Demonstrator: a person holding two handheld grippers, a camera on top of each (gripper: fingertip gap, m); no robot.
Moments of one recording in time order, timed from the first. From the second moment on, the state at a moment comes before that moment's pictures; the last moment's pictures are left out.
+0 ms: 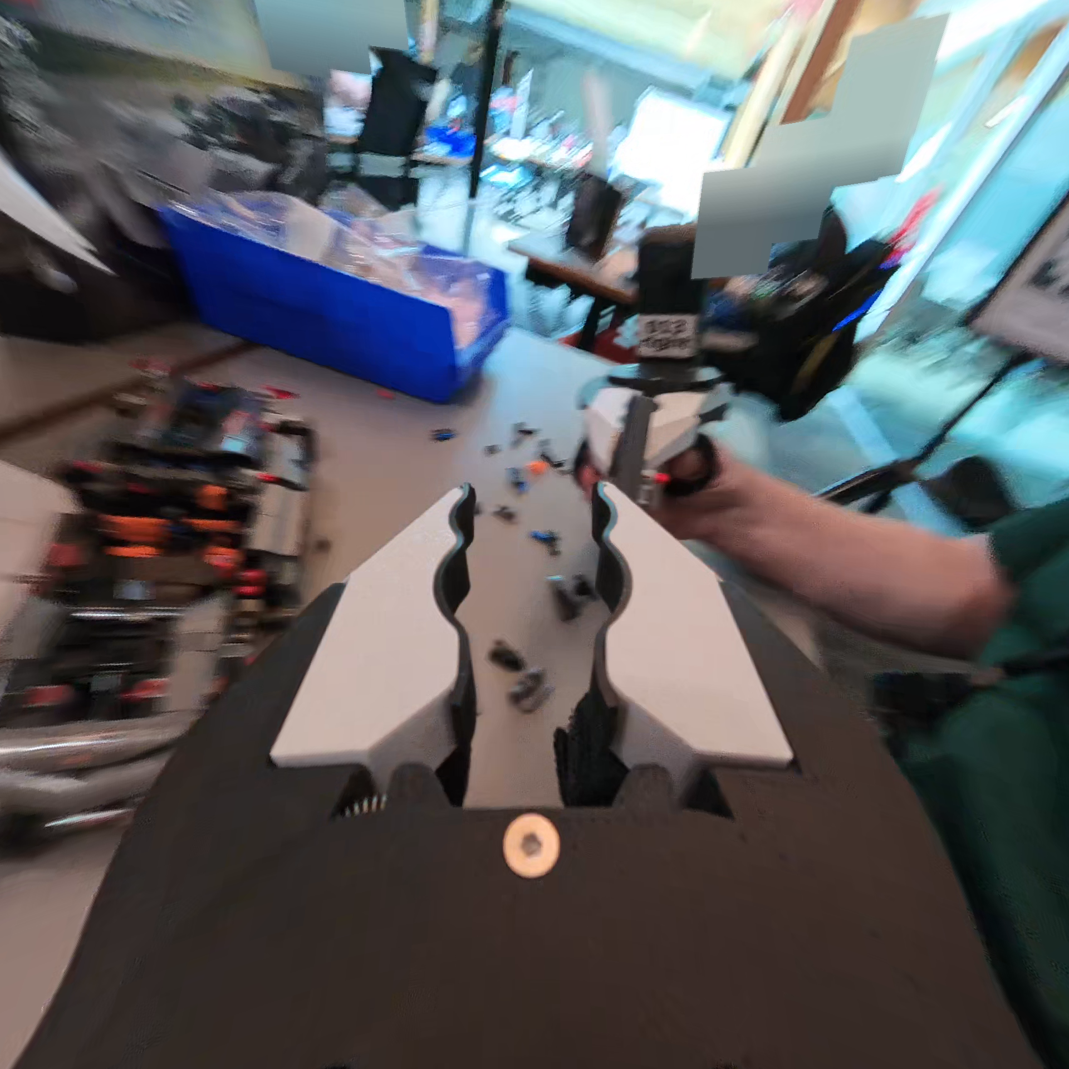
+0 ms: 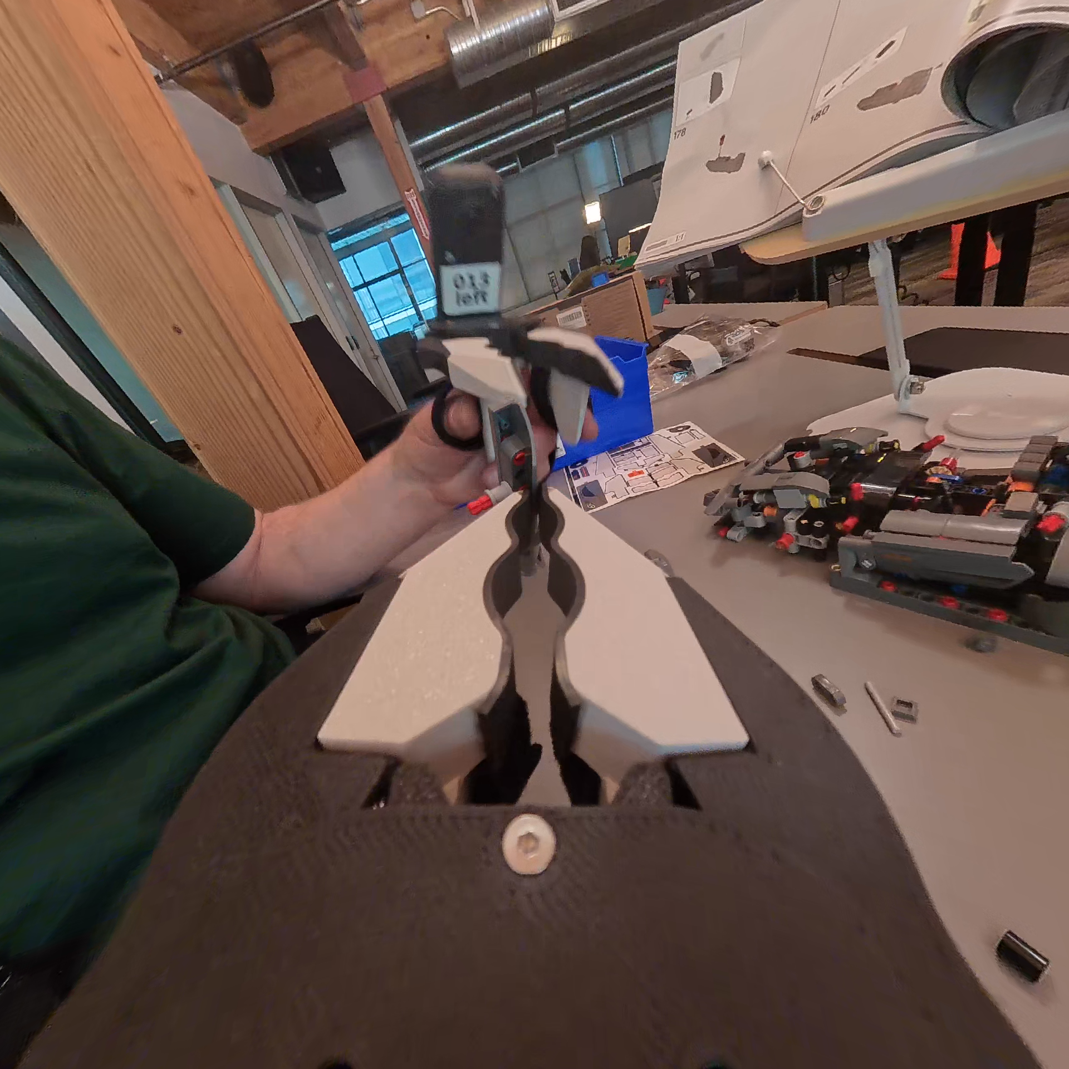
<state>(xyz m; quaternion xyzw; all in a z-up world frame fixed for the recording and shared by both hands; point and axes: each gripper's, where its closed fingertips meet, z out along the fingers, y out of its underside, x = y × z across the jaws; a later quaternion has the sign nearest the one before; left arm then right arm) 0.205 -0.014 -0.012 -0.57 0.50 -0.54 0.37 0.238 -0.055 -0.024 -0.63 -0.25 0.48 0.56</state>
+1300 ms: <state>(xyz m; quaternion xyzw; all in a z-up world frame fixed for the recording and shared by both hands) 0.274 0.210 0.029 -0.61 0.68 -0.01 0.41 0.241 -0.049 -0.037 -0.65 -0.24 0.49 0.54</state>
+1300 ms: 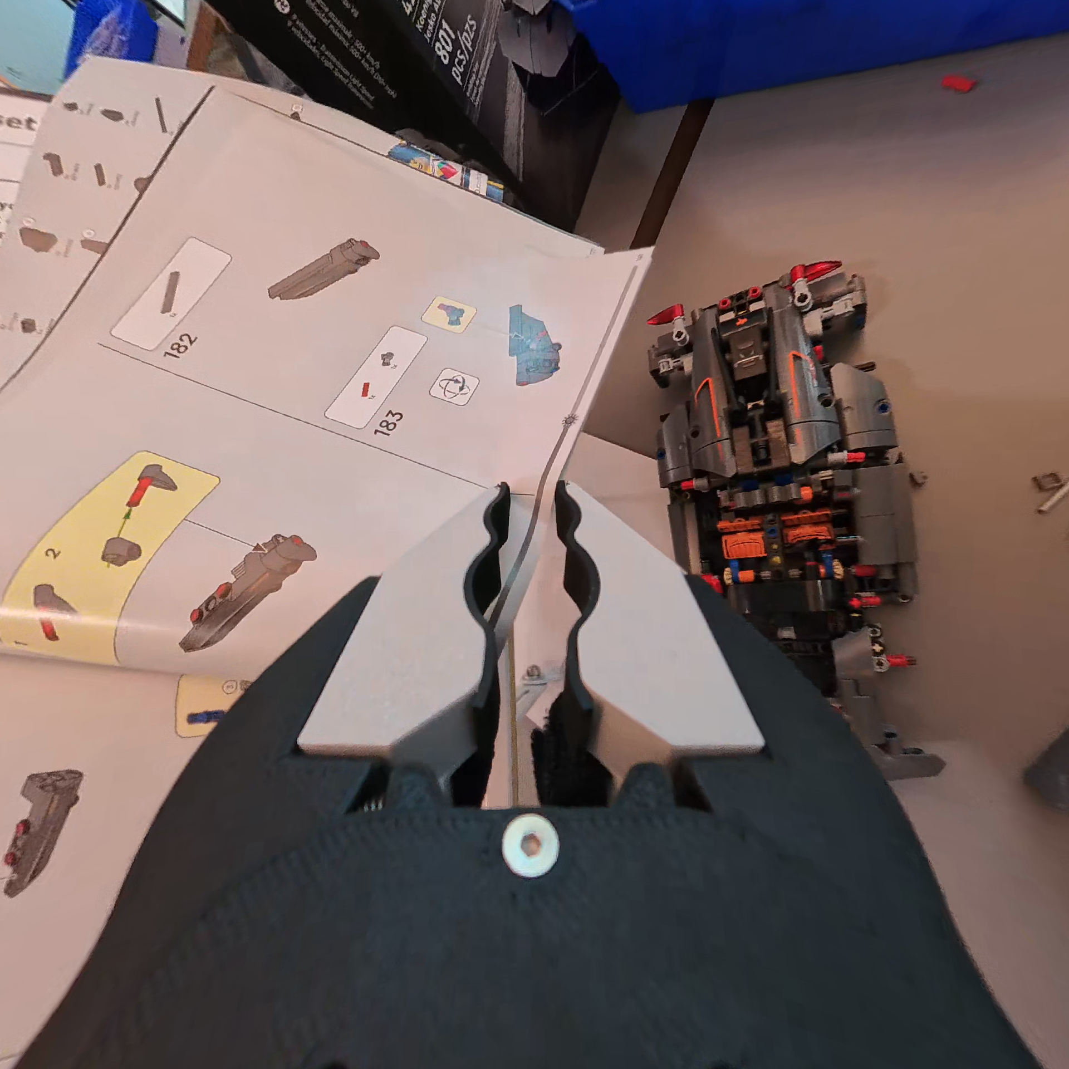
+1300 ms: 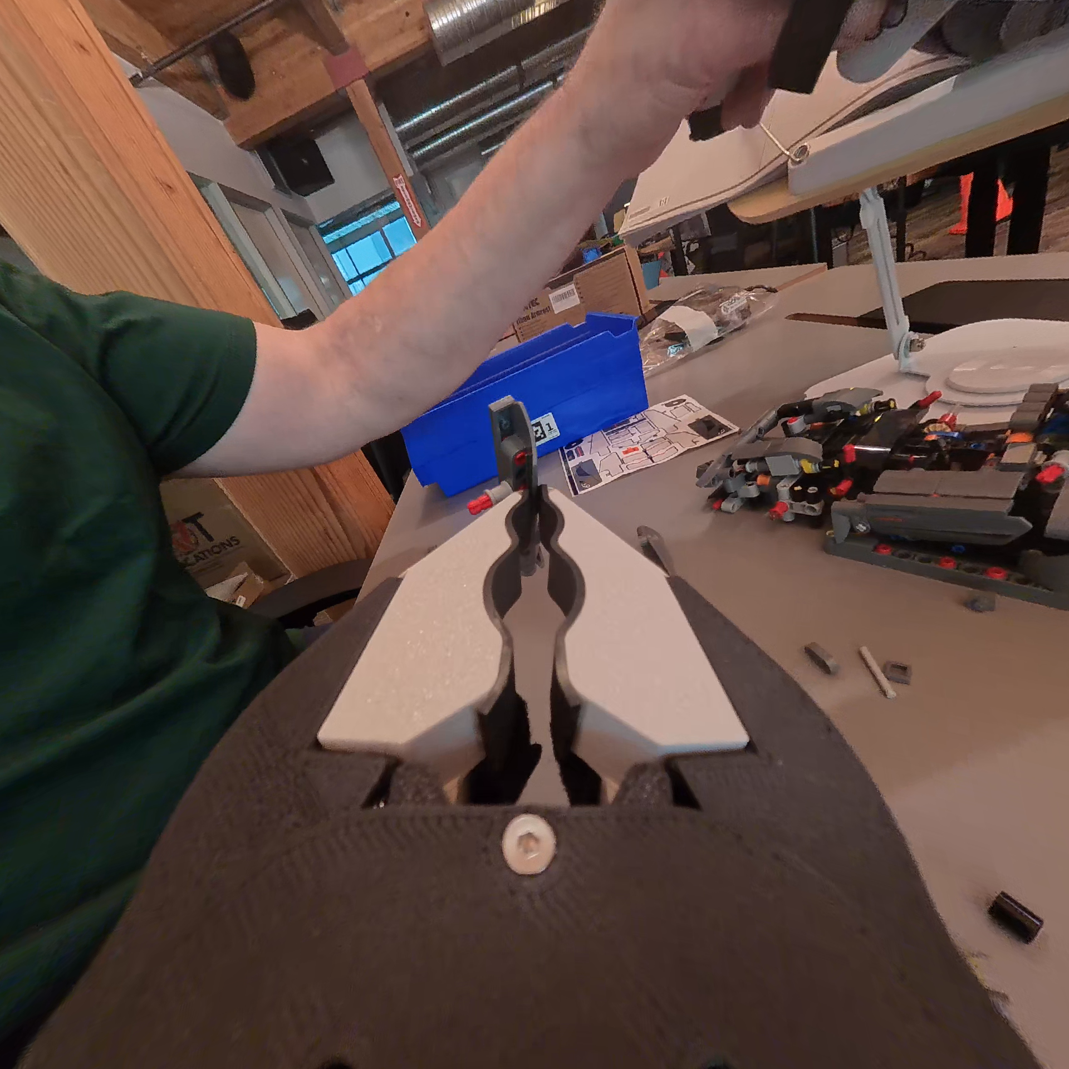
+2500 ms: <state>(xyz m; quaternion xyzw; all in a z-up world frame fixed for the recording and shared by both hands) 0.258 0.204 0.050 -0.65 0.55 -0.32 0.41 0.211 -0.050 -0.094 -0.78 -0.32 0.35 0.41</state>
